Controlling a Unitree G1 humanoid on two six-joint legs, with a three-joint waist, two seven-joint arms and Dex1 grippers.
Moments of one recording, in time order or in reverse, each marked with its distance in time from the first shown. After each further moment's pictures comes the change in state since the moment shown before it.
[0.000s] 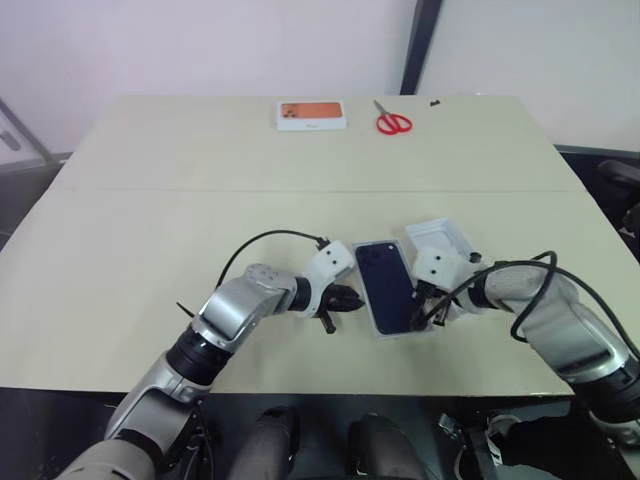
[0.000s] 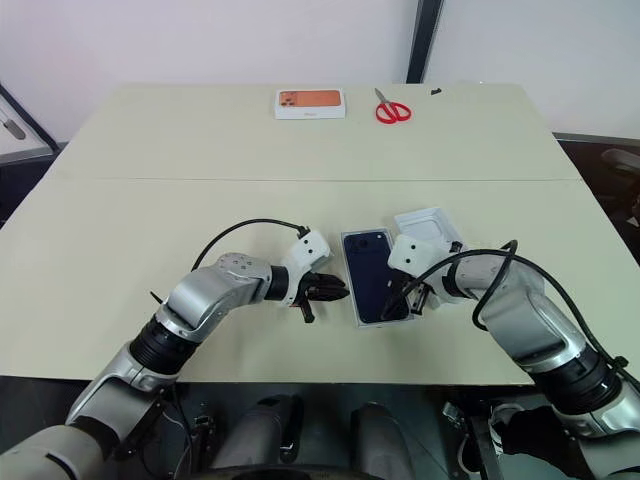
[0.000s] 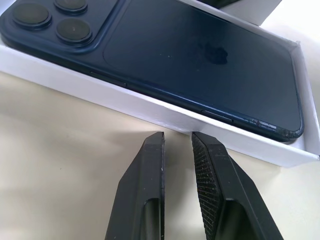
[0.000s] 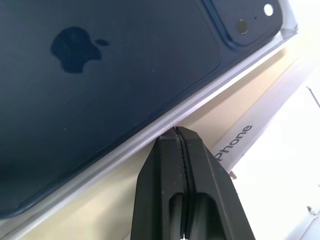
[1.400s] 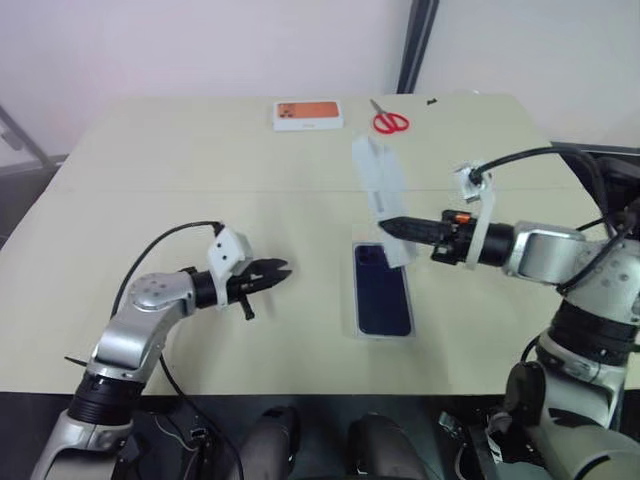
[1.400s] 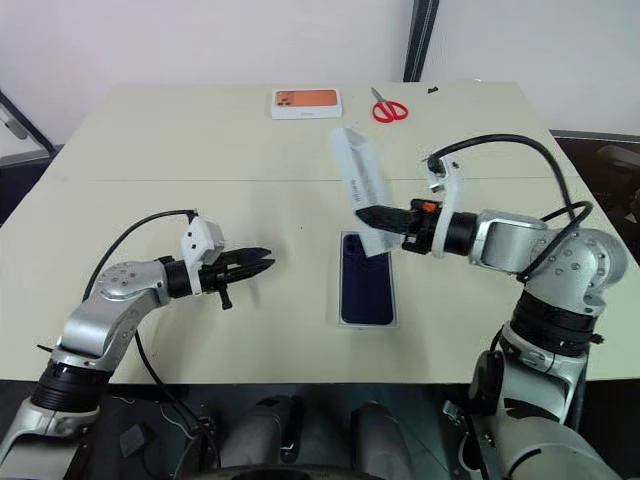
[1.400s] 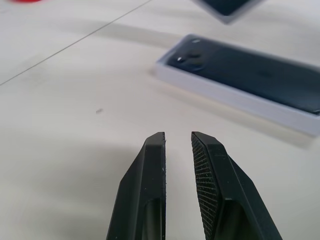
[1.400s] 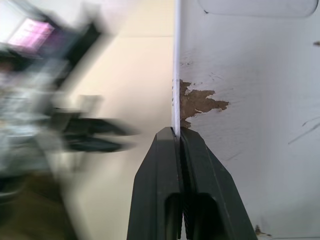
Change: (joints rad) left arm 0.300 0.261 0.386 -0.010 -0.031 -0.574 -0.185; right arm -0.282 0.481 -0.732 0.205 1.287 0.719 -0.608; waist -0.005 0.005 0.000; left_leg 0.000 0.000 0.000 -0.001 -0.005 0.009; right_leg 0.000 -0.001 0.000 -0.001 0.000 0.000
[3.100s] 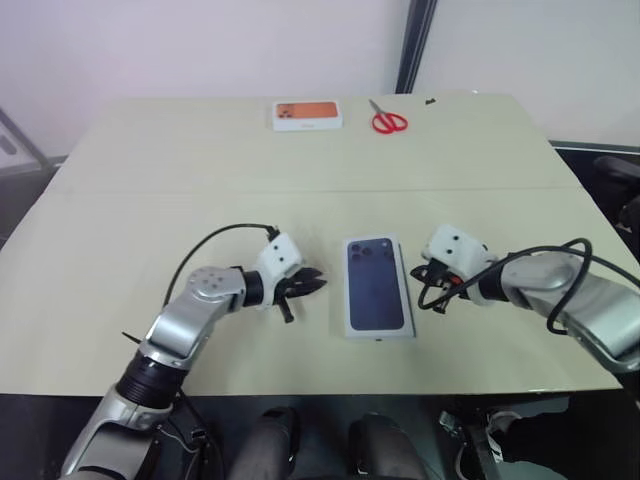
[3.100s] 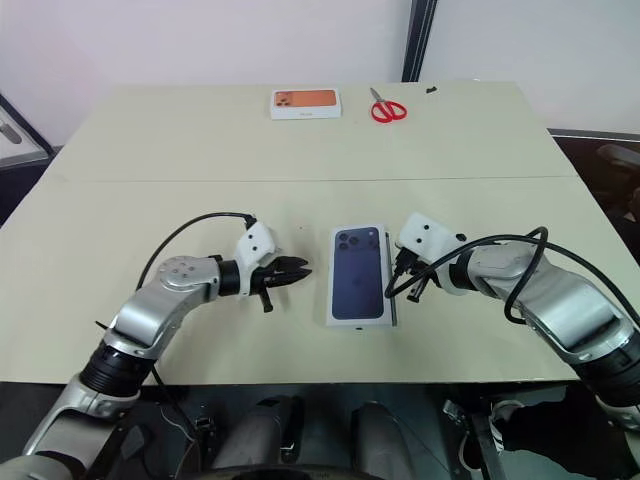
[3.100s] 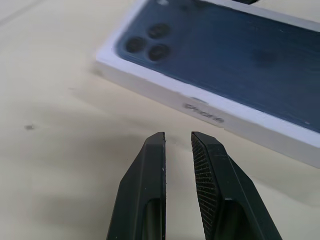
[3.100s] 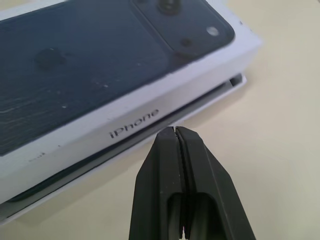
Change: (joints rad) left arm -0.135 -0.137 -0.260 -0.037 0.140 0.219 0.076; right arm 0.228 -0.664 0.749 -0.235 -0.762 -0.754 0.294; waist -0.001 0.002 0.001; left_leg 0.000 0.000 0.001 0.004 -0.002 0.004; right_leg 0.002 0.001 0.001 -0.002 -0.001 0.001
